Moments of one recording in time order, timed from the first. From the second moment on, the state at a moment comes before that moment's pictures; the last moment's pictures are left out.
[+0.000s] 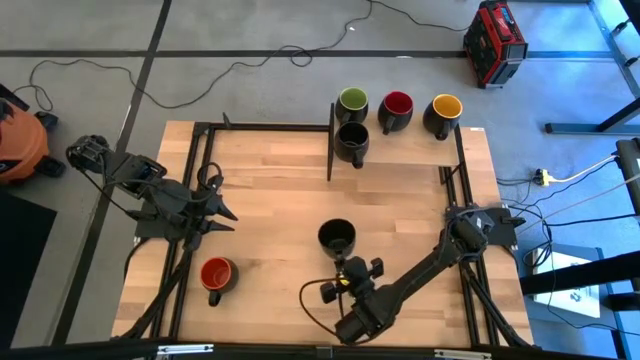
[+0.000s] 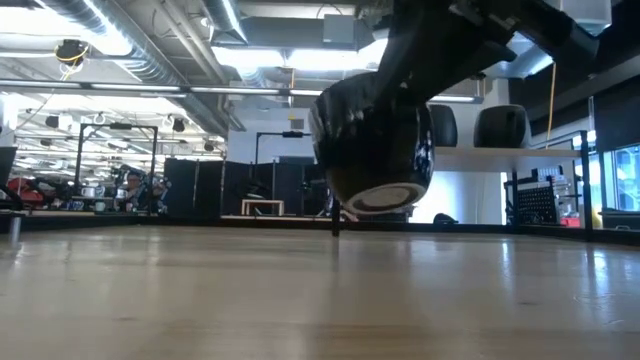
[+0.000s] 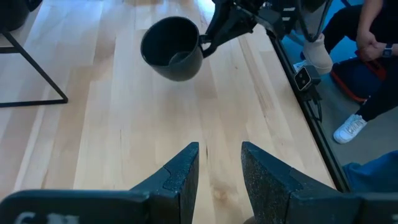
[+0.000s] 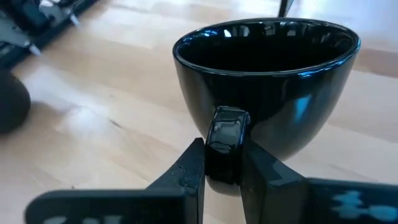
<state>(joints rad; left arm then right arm) -0.48 0.77 1.05 -0.93 -0.22 -0.28 0.64 2.24 1.87 -1.24 0.93 1.87</state>
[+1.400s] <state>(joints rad) -0.48 0.77 1.05 -0.88 -0.27 -0.29 0.59 1.54 1.33 -1.57 1.19 2.02</state>
